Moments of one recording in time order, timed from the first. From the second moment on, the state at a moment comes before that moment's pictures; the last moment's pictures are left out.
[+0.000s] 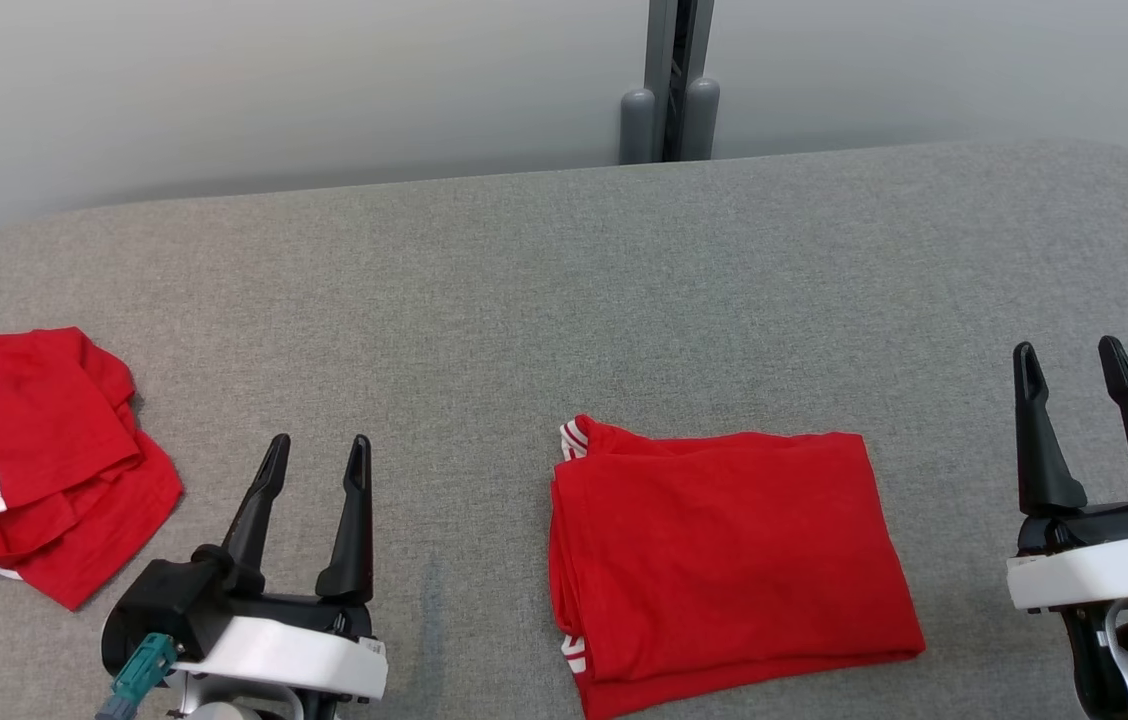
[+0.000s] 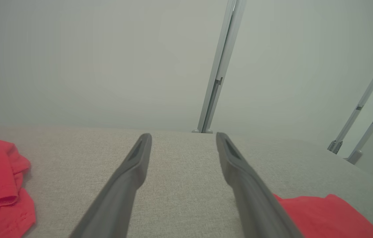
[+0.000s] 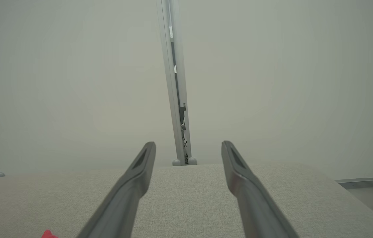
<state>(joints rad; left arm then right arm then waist) -0.05 0.05 -0.13 0.12 -0.31 -0.04 -0.26 -0.15 -0.16 -0.01 0.12 0.29 0.13 -0.26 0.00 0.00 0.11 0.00</state>
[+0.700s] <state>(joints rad) -0.05 0.05 -0.13 0.13 -0.30 -0.04 -0.26 -0.15 -0.17 0.02 0.25 0.33 0.13 -0.26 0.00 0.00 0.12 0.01</state>
